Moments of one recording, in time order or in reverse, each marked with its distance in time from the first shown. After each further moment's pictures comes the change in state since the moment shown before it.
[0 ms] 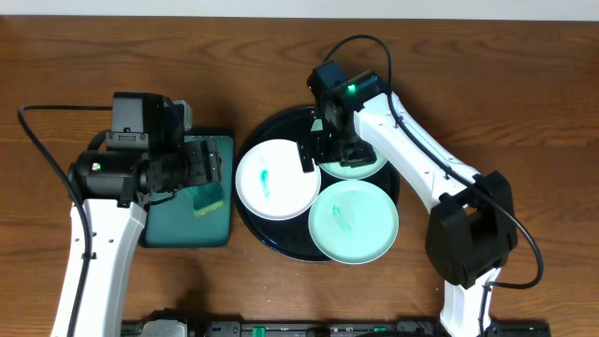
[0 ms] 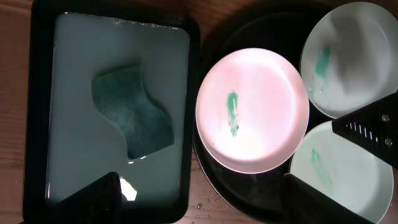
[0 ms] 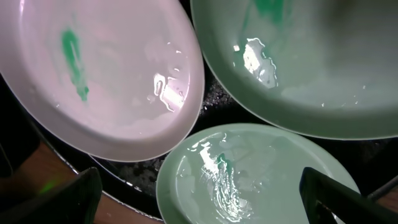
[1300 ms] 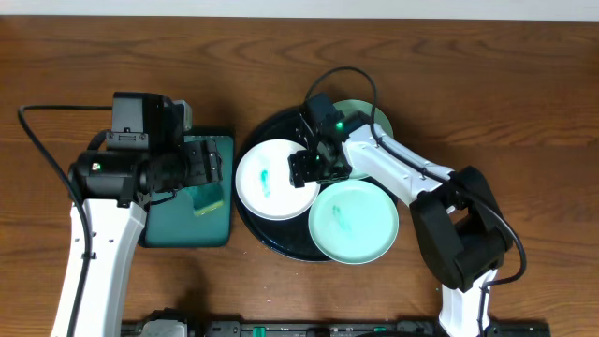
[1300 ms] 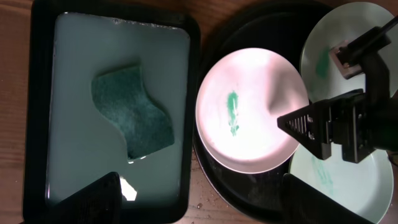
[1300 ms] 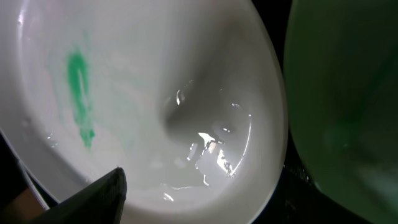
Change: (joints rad) left arm 0.000 0.000 0.000 0.000 0.000 0.000; right arm 0.051 0.000 -0.323 0.484 -0.102 0.018
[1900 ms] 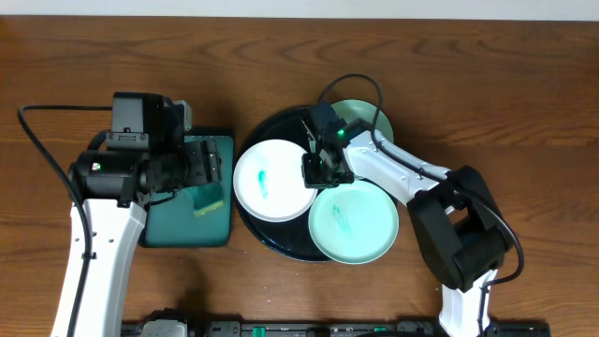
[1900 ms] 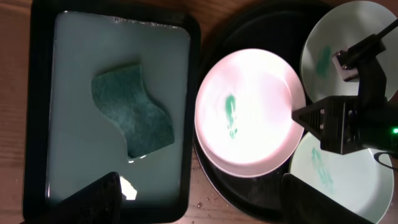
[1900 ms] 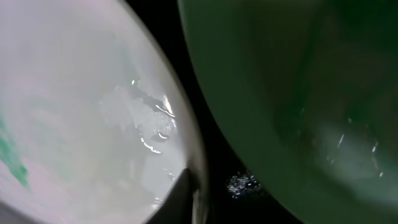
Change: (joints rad) left arm 0.000 0.000 0.000 -0.003 0.000 0.000; right arm -0.001 0.000 -0.060 0.045 0.094 0.136
